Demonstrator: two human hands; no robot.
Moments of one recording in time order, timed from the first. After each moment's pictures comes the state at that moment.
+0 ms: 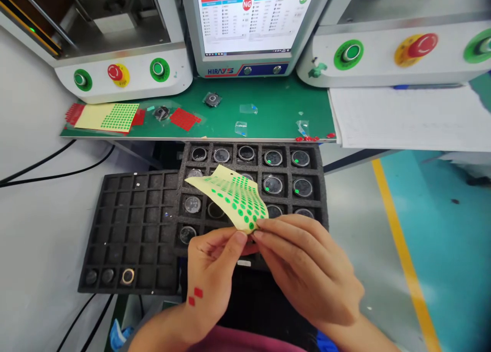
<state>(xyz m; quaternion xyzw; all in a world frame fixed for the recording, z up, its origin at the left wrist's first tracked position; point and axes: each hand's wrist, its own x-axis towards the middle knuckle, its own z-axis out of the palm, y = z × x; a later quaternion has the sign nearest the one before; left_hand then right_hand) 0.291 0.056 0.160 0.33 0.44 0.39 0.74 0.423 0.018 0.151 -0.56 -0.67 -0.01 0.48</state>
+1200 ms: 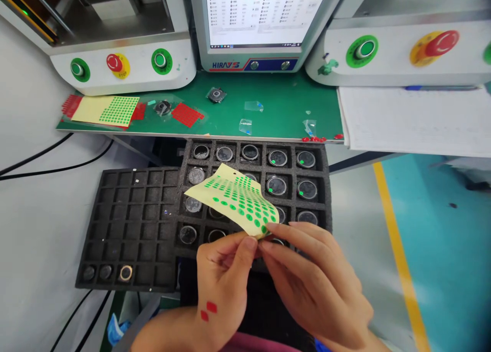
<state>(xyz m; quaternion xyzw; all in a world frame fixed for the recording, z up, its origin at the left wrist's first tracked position) 0.297 0.046 0.155 0.38 0.47 0.36 0.72 0.420 0.014 0.148 -0.59 -0.66 -0.03 0.46</state>
